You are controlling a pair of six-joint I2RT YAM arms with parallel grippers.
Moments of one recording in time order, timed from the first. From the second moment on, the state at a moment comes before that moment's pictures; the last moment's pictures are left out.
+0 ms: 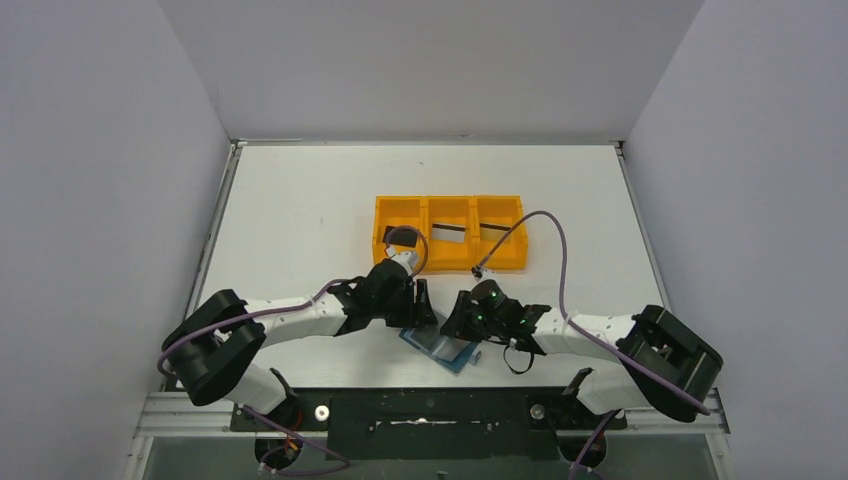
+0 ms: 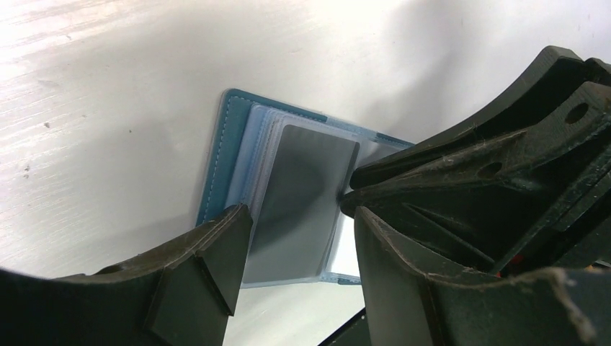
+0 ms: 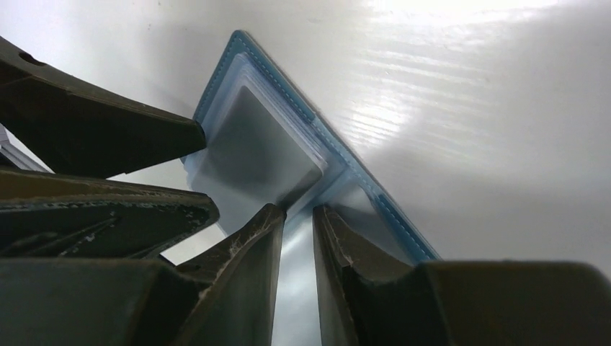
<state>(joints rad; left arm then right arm) -0.87 1.47 0.65 0.02 0.12 -0.80 0.86 1.32 0.43 0.07 -0.06 0.95</state>
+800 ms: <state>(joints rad) -0.84 1.30 0.52 -0.03 0.01 -0.85 0.85 1.55 0.65 0.11 -0.08 0.80</state>
